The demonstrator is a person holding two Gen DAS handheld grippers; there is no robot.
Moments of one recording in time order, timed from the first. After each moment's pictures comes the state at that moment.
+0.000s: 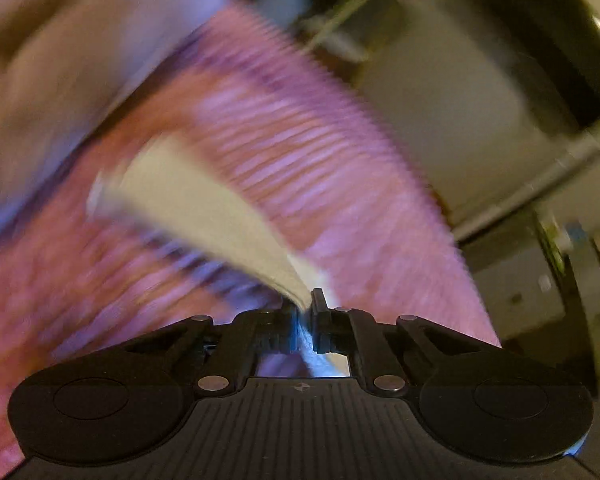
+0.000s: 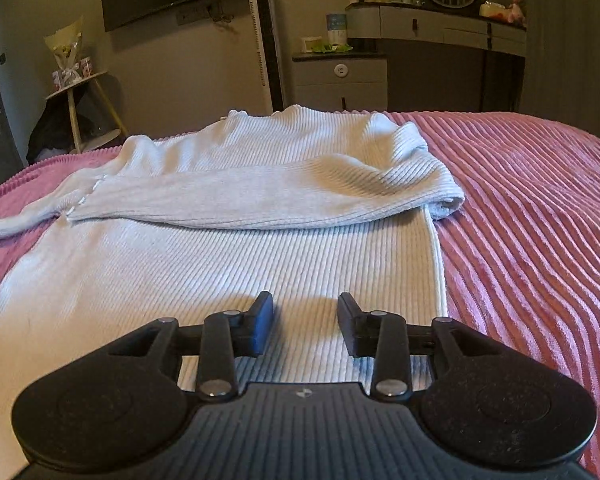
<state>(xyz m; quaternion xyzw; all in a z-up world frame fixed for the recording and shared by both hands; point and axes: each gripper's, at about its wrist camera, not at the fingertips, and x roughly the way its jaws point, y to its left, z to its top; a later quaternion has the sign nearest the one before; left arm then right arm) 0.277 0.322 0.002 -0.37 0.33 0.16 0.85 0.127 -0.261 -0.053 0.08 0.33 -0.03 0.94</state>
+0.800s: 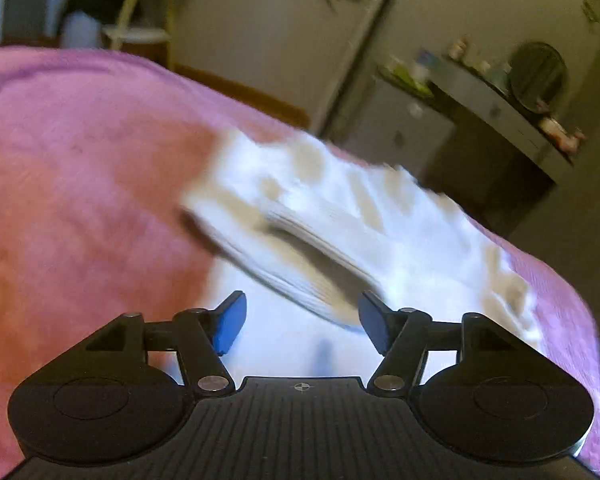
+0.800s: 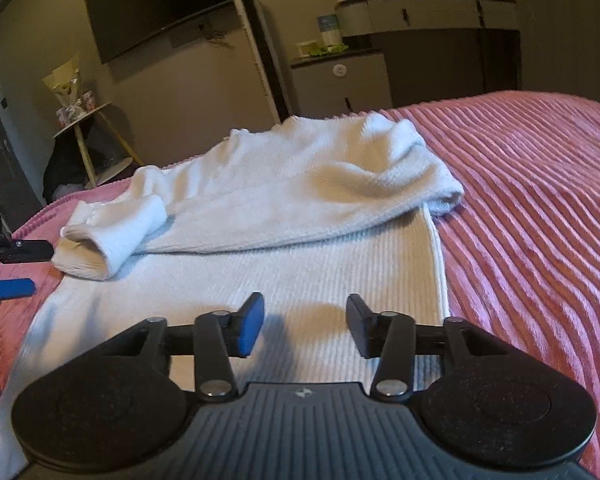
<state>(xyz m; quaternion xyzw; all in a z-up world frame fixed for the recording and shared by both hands) 0.199 0.068 0.012 -0.18 0.35 -0.02 0.92 0.124 -0.273 -0.043 0.14 0.32 -0.01 0.94</state>
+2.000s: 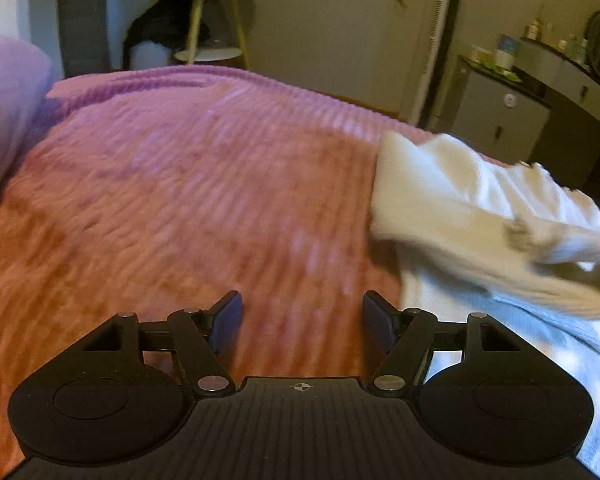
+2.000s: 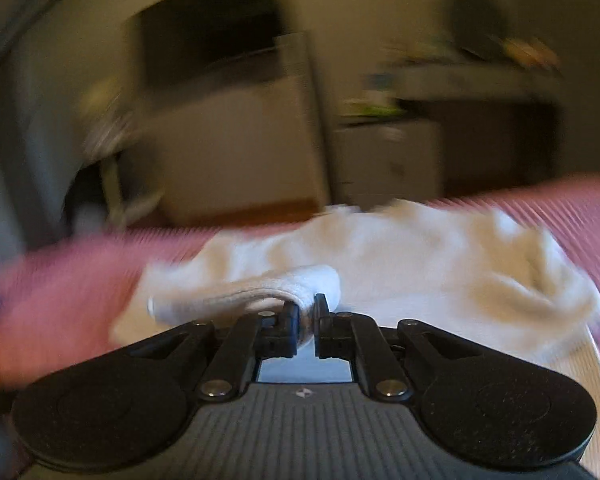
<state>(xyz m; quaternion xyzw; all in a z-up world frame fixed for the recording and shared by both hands) 0.229 0.104 -0.028 -0.10 0.37 0.09 0.92 0.200 -0.182 -0.002 0.16 0.23 -0.01 0.96</state>
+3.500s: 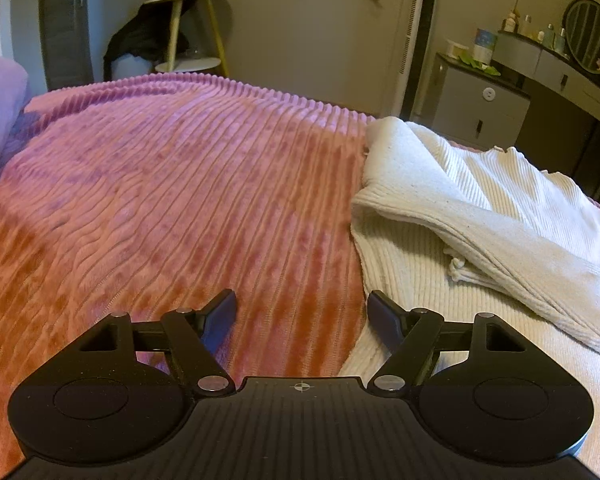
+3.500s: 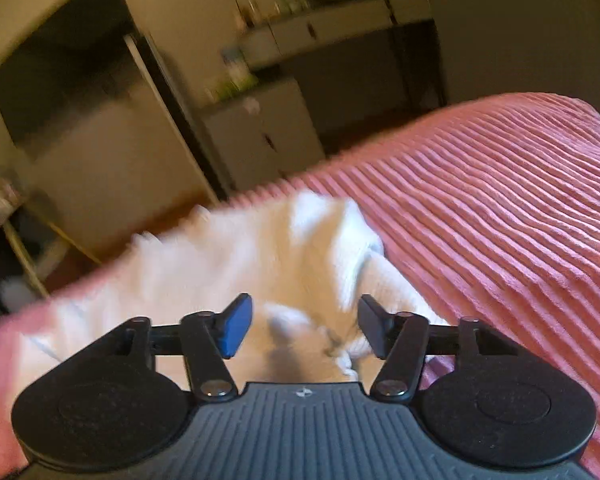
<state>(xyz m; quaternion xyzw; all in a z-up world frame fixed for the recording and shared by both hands) 0.230 0.081 -0.037 -0.08 0.36 0.08 0.93 0.246 -0.318 -0.024 0.22 0.31 -0.17 0.91</state>
